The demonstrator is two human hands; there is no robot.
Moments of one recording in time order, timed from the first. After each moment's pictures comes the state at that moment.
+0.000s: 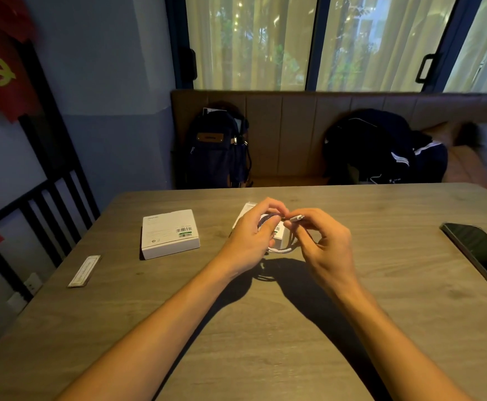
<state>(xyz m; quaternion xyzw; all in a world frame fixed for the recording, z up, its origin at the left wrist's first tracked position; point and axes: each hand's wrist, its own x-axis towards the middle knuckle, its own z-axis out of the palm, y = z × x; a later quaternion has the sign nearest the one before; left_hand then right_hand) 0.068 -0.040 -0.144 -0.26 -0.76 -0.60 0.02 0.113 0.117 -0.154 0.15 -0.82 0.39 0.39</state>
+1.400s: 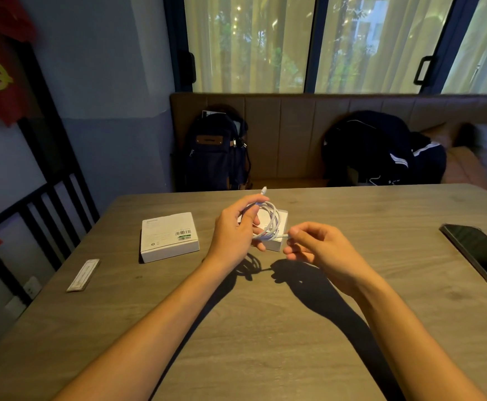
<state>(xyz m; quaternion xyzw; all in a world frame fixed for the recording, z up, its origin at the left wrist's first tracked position) 0.058 -0.050 -0.145 -0.17 -0.71 -0.68 0.08 0.116 0.128 -0.138 -0.01 -0.71 0.71 0.00</state>
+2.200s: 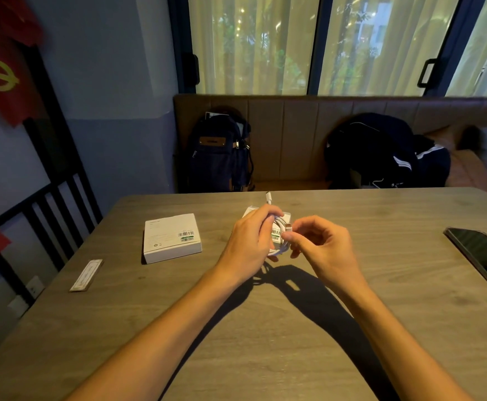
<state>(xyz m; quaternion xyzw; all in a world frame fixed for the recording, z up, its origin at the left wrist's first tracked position) 0.067 -0.044 -0.150 -0.28 -0.80 -0.52 0.13 0.116 0.119 -0.147 0.12 -0.77 0.60 0.19</state>
